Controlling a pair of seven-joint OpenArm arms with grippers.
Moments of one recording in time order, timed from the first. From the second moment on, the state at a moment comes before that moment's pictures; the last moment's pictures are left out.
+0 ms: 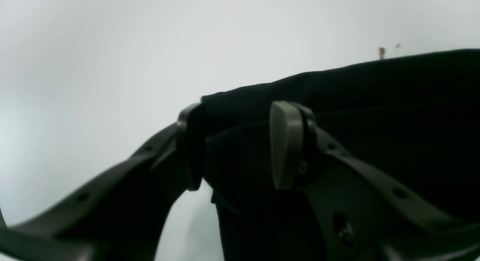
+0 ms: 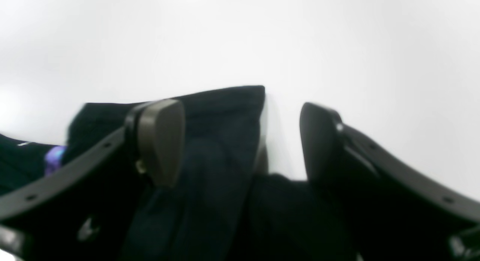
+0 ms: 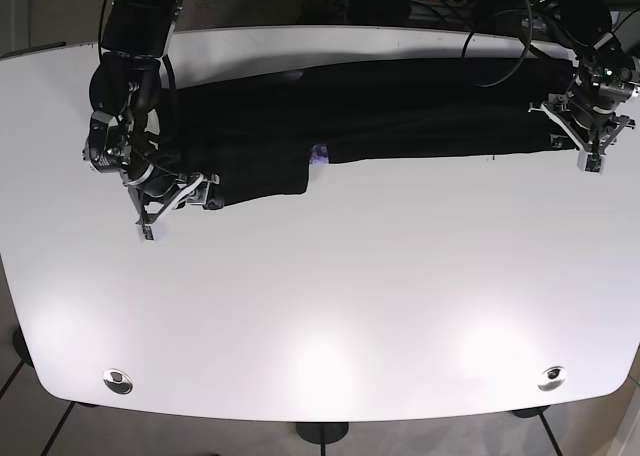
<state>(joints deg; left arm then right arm) 8.9 -10.7 -43.3 100.5 -7.8 -40.1 52.5 5.6 8.4 15.7 82.7 26.5 21.8 -54.0</state>
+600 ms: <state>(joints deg) 8.4 -13.1 -43.4 85.7 -8.8 -40.3 47.0 -8.8 6.3 14.4 108.2 27.2 21.2 -55.4</state>
